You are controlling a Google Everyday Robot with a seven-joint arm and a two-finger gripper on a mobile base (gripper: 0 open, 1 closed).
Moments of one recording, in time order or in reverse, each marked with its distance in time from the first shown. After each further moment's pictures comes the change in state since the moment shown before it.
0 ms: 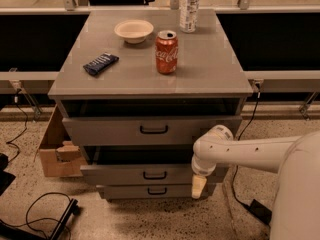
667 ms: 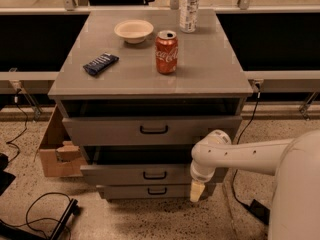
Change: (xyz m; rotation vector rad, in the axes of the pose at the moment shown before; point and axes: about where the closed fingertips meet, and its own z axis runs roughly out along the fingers) arm -0.002 0.024 0.011 -0.055 0.014 0.024
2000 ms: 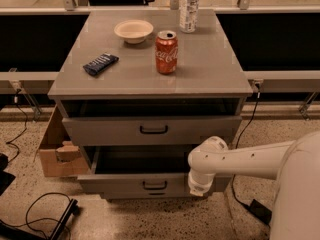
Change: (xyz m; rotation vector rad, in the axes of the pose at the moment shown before) arm -0.001 0.057 0.005 -0.127 0.031 0.053
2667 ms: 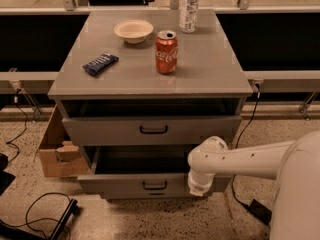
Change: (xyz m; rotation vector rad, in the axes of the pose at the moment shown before) arm 0.000 0.000 0.000 0.000 0.000 0.000
